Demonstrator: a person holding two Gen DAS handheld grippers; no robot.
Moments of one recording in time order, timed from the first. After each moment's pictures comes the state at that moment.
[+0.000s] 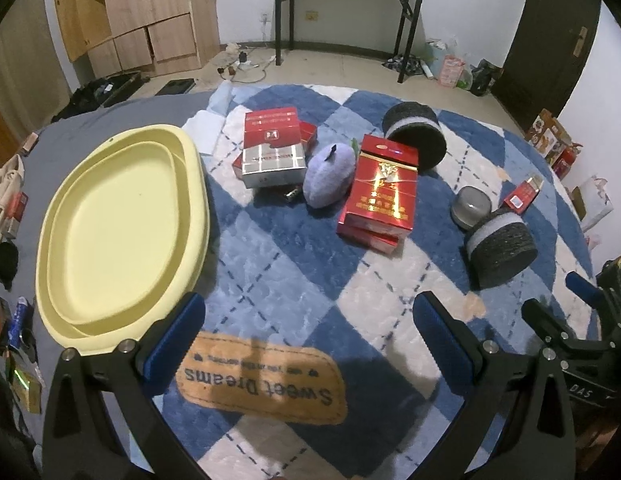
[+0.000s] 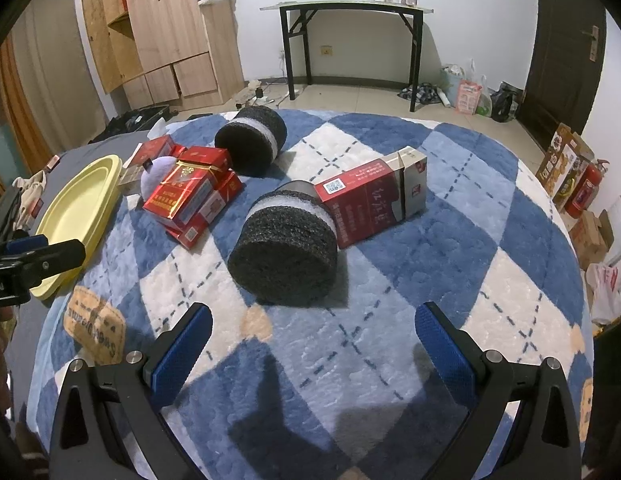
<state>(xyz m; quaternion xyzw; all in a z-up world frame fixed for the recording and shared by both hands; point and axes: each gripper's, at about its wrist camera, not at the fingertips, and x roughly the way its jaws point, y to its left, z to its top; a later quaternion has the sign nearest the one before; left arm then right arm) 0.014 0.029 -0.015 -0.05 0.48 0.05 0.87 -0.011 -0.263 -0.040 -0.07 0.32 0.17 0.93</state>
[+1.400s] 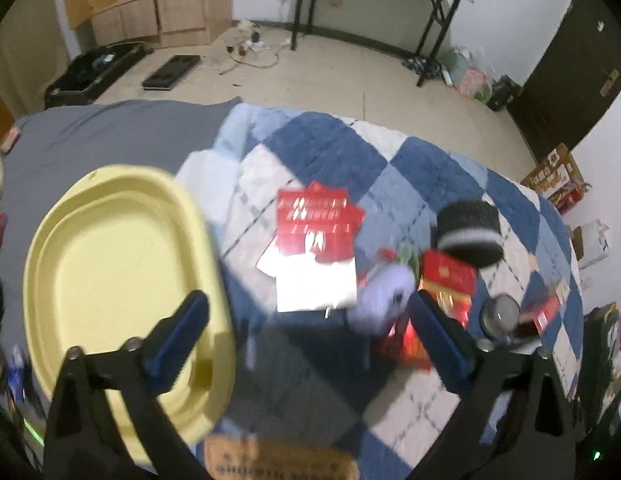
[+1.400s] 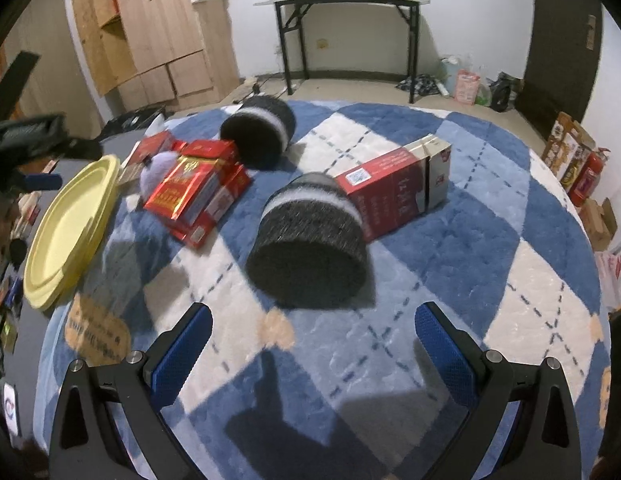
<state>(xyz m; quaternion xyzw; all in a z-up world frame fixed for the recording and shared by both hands) 0.143 0.097 -0.008 -0.11 0.52 0.05 0.85 0.004 -0.244 -0.050 -0.06 0.33 0.16 0.93</state>
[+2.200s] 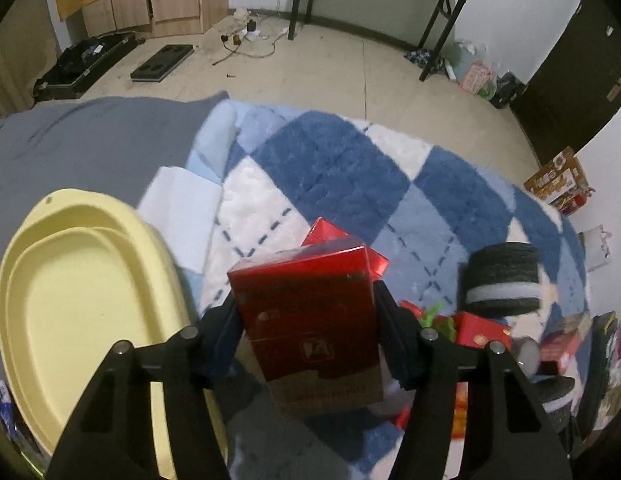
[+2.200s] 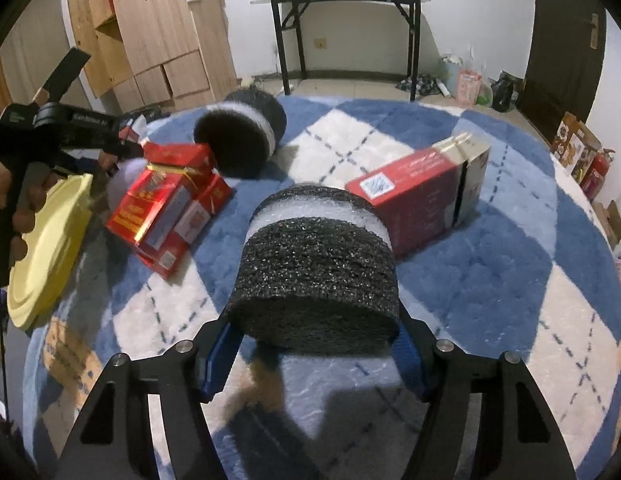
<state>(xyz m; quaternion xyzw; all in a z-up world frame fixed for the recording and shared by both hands) 0.174 0.114 -0.026 -0.13 0.52 0.04 0.84 0.052 -0.231 -0.067 -0.05 0.33 0.18 0.93</state>
